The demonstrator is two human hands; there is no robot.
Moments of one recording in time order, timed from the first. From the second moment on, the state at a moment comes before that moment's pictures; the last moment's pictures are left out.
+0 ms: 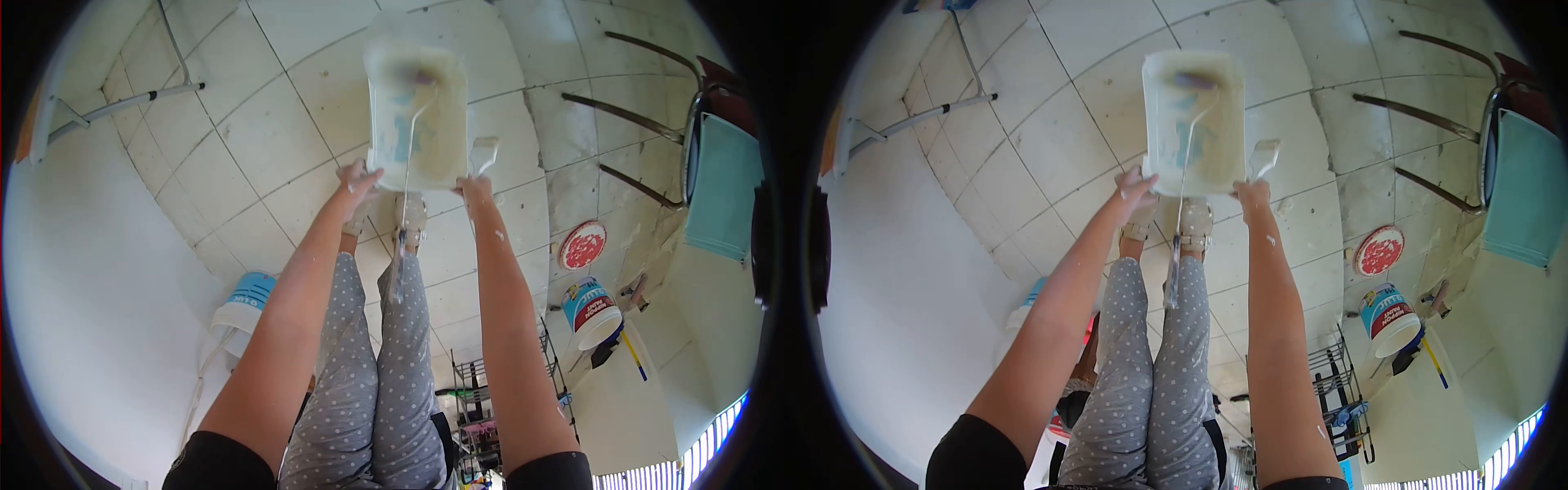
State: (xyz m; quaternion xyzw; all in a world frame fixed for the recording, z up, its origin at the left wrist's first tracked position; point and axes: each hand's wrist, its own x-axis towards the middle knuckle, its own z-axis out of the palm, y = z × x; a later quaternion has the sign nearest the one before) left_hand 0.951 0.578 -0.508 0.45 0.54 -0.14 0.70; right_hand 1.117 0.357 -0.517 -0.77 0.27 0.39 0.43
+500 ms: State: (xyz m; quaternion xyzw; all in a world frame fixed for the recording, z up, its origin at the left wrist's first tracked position) left_hand 0.874 0.534 -0.314 0.30 0.49 -0.14 0.81; right_hand 1.029 0.296 -0.300 -0.78 0.22 0.41 0.41
